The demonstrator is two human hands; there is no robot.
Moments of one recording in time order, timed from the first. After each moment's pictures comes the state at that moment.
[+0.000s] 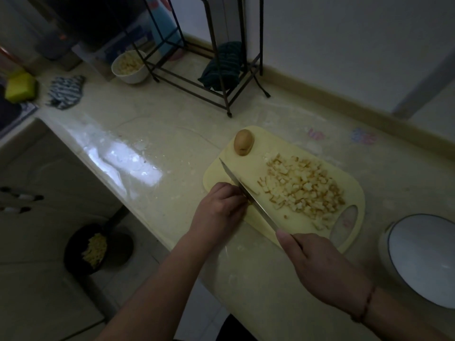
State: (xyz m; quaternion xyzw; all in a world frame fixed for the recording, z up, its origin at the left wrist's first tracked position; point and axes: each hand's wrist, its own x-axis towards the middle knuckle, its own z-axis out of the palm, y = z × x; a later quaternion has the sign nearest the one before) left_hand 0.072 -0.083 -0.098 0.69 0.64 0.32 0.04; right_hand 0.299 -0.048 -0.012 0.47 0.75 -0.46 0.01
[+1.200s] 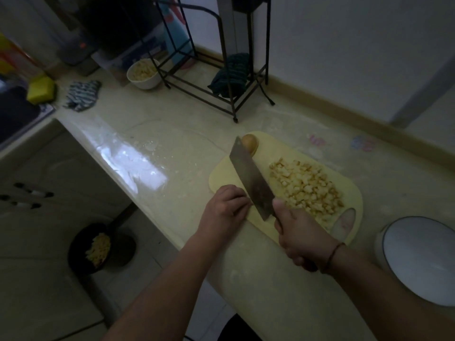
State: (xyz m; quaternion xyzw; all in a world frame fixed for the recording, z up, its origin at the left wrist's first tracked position) left_hand 0.080 -0.084 -0.105 0.67 0.64 0.37 0.00; right_hand 0.266 -0.027 -0.023 0.53 0.60 -0.60 -0.01
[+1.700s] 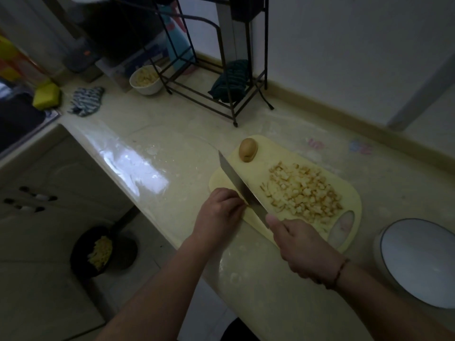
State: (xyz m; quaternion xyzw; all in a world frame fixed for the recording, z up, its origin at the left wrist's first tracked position) left_hand 0.074 -0.091 -0.096 0.65 0.68 0.34 0.01; right_hand 0.276 -0.038 -0.011 0.47 0.70 -0.54 -0.01
